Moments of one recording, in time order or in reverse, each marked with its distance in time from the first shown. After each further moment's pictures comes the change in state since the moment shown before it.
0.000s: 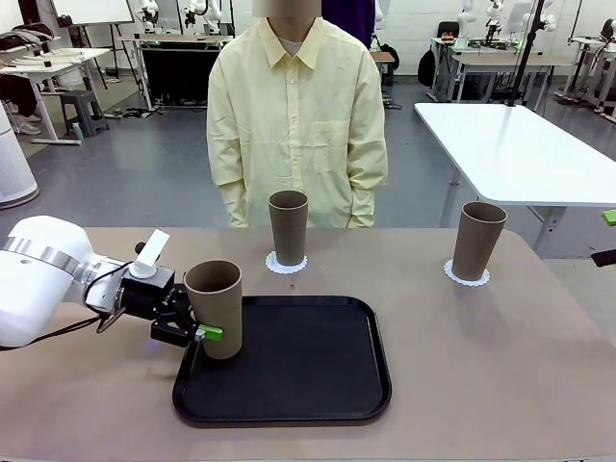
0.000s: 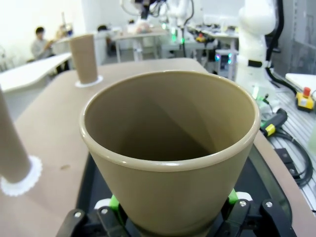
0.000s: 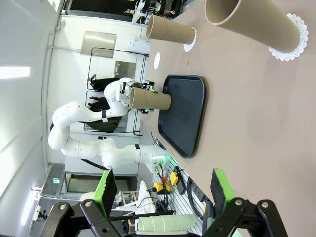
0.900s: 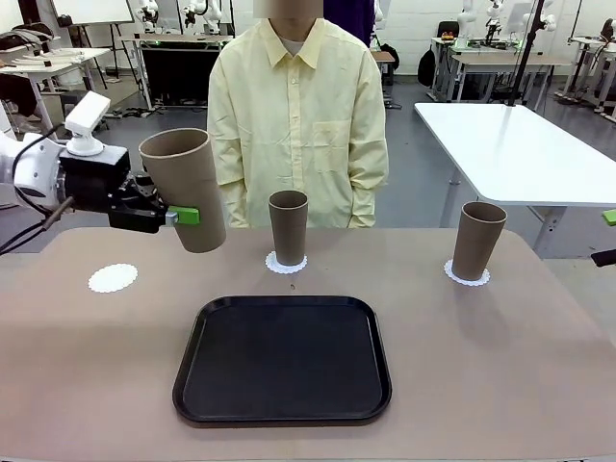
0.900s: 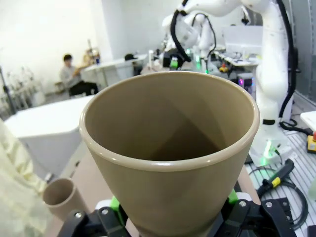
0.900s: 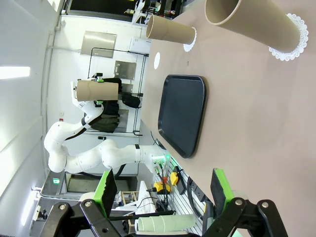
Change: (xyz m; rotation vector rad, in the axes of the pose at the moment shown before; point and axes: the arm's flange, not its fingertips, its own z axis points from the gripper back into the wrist) left arm 0.185 -0.008 0.068 0.126 -0.086 -0.062; right arm 0.000 0.000 0.000 0.000 0.000 0.000
